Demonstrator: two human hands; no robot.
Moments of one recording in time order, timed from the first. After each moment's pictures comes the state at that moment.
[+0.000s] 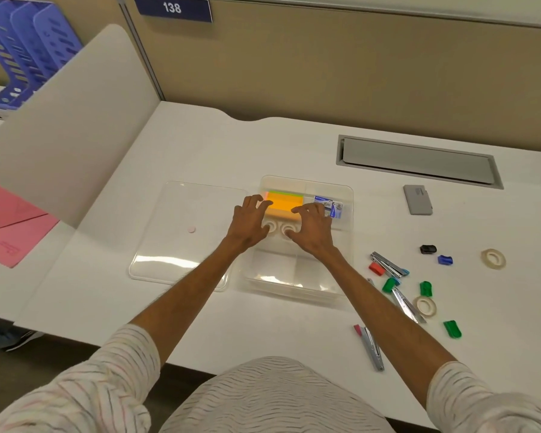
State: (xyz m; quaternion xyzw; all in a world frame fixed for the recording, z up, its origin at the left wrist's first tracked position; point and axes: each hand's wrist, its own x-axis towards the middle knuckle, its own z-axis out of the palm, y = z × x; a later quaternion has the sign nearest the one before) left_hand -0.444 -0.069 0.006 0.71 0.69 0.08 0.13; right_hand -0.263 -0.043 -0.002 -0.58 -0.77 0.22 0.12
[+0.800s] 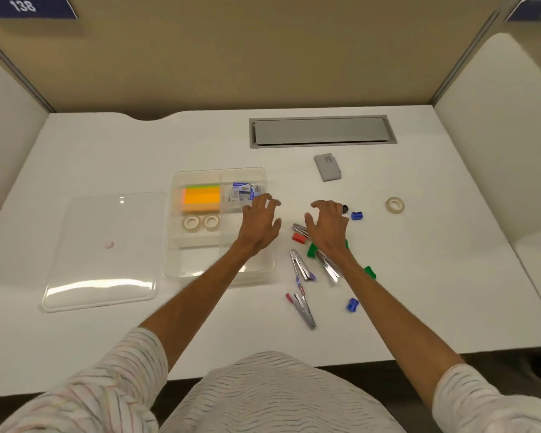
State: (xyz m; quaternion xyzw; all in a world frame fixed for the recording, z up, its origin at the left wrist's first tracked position) left_hand -0.239 -0.070 0.000 0.77 0.60 0.13 0.16; right_hand -0.060 -0.085 -0.006 -0.73 -0.62 0.16 0.22
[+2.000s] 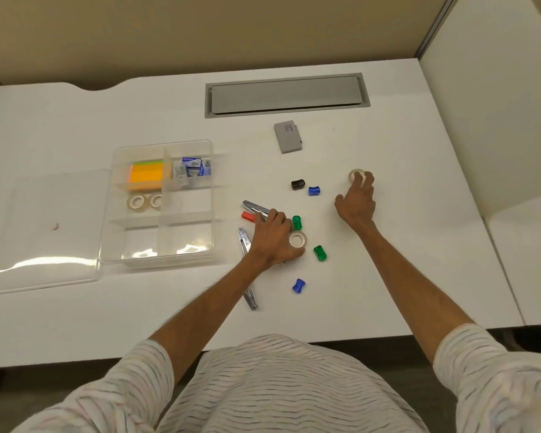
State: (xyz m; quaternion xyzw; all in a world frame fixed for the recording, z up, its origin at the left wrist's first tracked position) left_hand -0.087 -0.128 -0.042 0.82 0.56 0.01 0.13; right_hand 0.125 -0.066 -0.038 -0.82 -0.53 0.19 0.12
